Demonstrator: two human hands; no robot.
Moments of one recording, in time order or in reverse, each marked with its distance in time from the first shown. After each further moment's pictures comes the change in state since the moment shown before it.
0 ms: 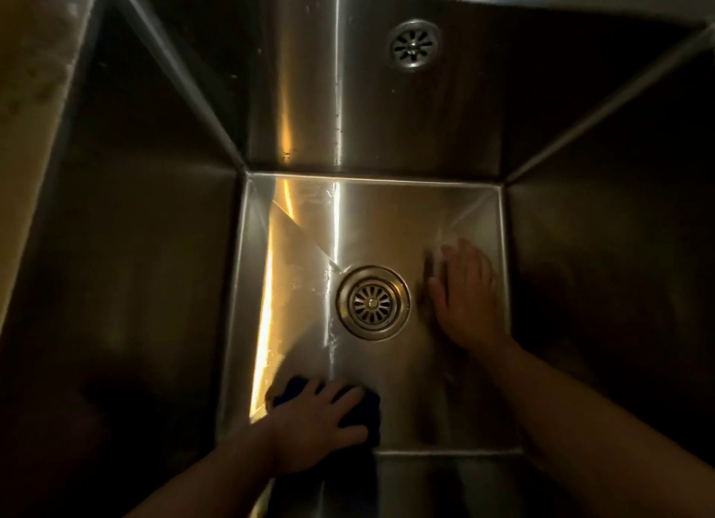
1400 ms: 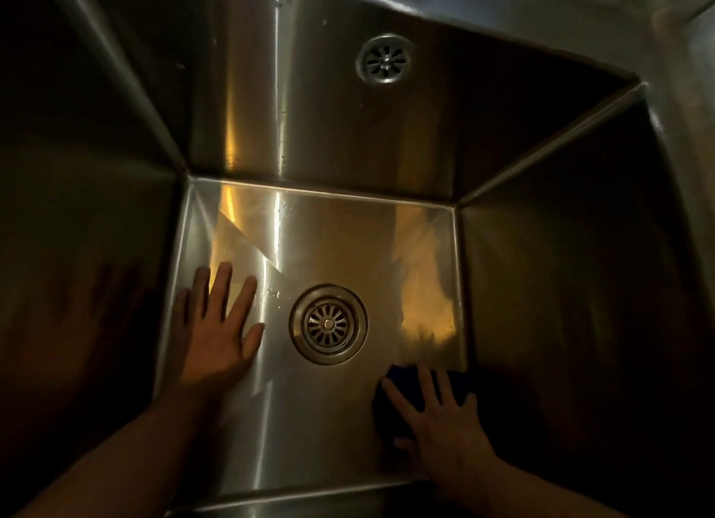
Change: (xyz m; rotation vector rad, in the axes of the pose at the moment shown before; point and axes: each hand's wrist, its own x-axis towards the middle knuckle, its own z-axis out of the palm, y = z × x) left_hand 0.024 -0.107 0.025 -0.258 0.697 -0.940; right_hand -0.111 0.009 -0.006 -0.506 -0.822 -0.068
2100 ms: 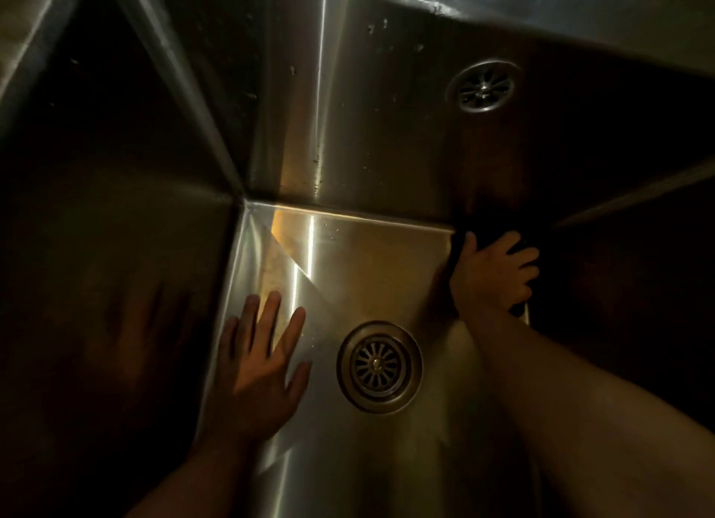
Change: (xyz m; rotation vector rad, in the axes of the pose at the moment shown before) left_hand 0.004 -0.003 0.005 0.032 0.145 0.040; right_hand 0.189 0.031 -0.173 0.663 0.859 0.887
